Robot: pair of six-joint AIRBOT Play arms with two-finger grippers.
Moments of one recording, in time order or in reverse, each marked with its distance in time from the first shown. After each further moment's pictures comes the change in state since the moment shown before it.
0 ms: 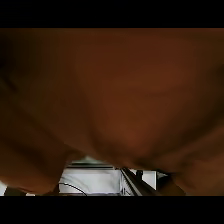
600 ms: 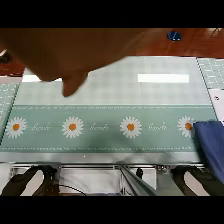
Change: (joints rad) left arm -0.037 -0.178 0.207 -0.168 0.335 0.075; right arm 0.000 -0.241 0.331 -0.057 -0.244 0.003
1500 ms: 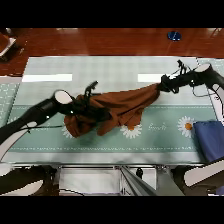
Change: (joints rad) left arm -0.699 -0.453 -1.105 -0.126 0.234 0.121; right arm -0.012 -0.856 -0.720 0.256 -0.078 0.005
